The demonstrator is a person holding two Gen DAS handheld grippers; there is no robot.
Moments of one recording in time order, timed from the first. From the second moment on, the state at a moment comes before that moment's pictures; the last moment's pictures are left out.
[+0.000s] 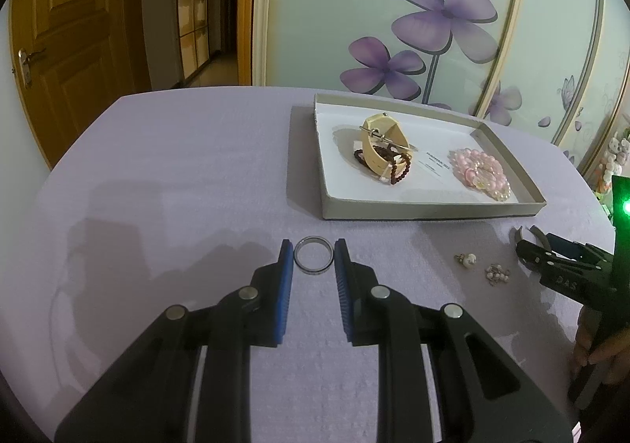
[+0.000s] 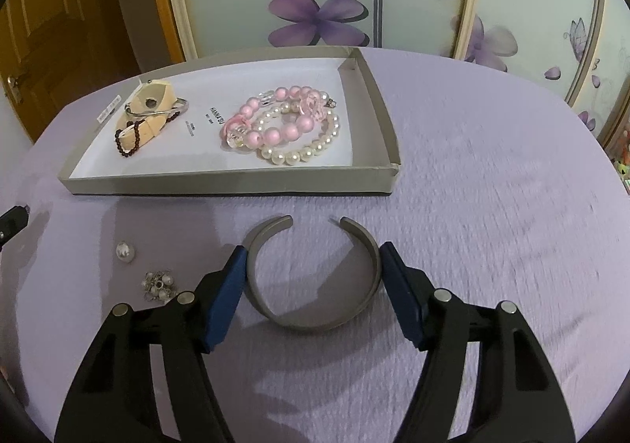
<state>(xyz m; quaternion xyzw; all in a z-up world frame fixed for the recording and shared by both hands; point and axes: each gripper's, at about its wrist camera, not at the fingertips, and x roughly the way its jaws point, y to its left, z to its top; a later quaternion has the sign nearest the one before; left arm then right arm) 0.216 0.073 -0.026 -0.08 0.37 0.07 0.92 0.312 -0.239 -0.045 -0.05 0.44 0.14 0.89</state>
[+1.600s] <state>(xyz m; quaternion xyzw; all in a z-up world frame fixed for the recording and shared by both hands) 0.337 0.021 -0.015 -0.05 0.35 0.01 0.93 0.288 -0.248 0.021 -0.04 0.29 0.17 0.94</state>
